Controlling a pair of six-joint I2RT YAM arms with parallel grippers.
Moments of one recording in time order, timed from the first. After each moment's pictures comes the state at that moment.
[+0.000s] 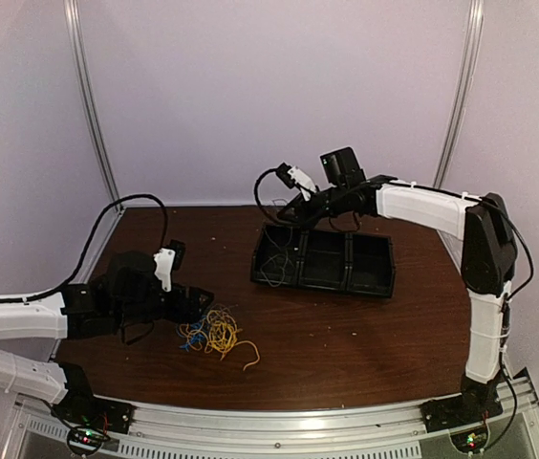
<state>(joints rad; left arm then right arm) -0.90 1.04 0.56 -0.06 -0.22 -0.47 0.58 2.02 1.73 -0.29 -0.47 -0.18</state>
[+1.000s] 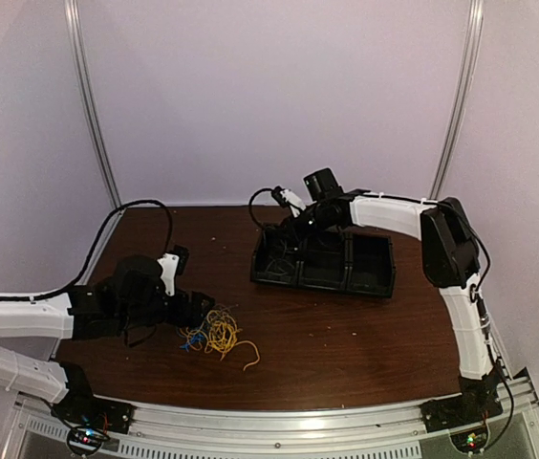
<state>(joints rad) -0.90 1.08 0.54 -0.06 -0.22 -0.48 0.57 2.31 1.92 -0.35 -0.44 -0.03</state>
